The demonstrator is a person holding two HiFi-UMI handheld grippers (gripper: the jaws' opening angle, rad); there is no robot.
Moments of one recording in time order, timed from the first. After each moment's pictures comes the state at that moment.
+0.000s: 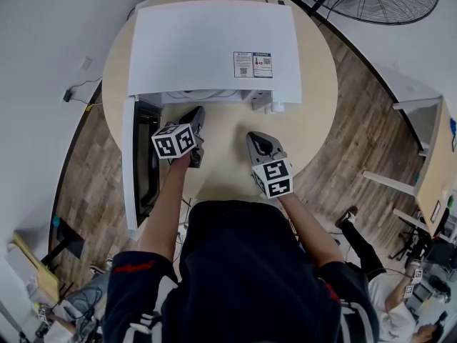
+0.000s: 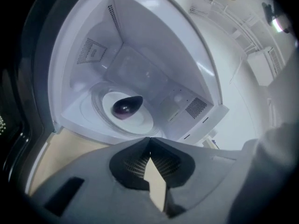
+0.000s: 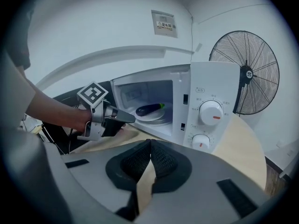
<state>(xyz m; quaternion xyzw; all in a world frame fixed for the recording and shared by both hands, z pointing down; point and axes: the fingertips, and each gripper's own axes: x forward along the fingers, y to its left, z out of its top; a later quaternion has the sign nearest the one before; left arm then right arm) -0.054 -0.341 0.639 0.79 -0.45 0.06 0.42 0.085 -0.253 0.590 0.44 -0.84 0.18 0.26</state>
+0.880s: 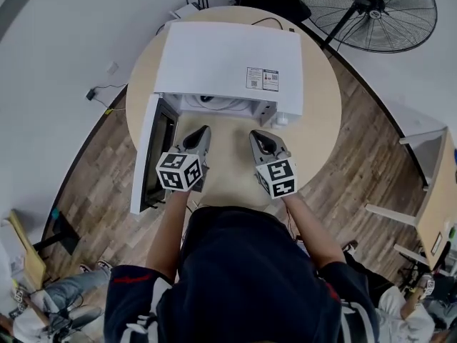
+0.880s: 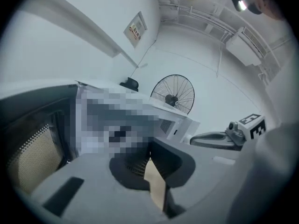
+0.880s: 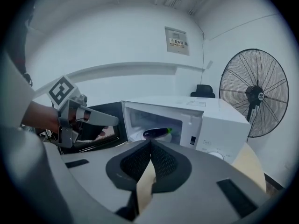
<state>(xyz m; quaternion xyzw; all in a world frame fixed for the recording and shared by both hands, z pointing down) -0.063 -0.273 0.516 0.82 -0.50 0.05 0.27 0.062 -0.267 0.511 0.41 -0.89 0.10 0.20</state>
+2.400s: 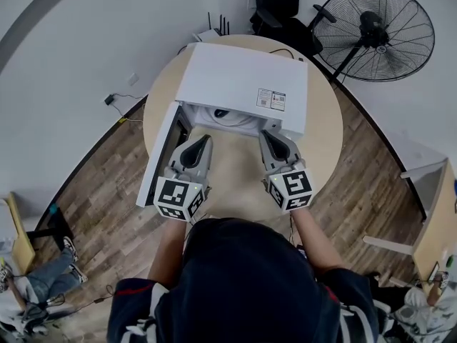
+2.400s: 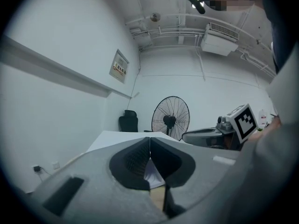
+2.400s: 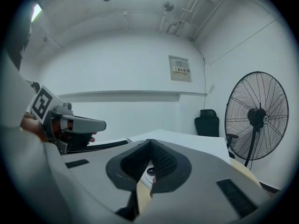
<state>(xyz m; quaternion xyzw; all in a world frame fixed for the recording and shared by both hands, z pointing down) -0.071 -0.217 0.360 0.83 -0.56 0.02 0.06 0.054 -0.258 0.374 0.40 -0.91 0.03 0.07</state>
